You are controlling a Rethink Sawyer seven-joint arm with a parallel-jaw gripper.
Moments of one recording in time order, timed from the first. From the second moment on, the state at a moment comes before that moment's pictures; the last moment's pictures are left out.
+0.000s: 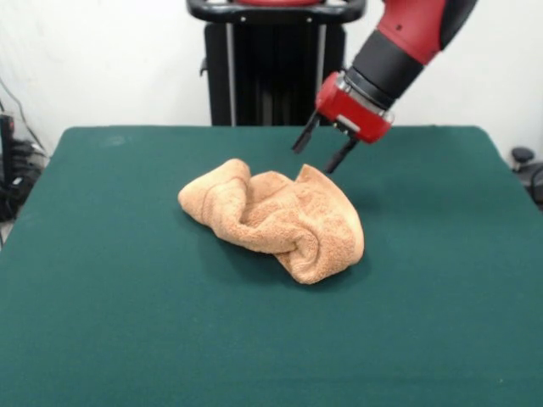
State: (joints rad) arm 0.61 -0.21 -0.68 1.80 0.43 0.15 1.79
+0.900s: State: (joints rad) arm 0.69 -0.08 -0.76 1.70 0.57 0.16 1.80
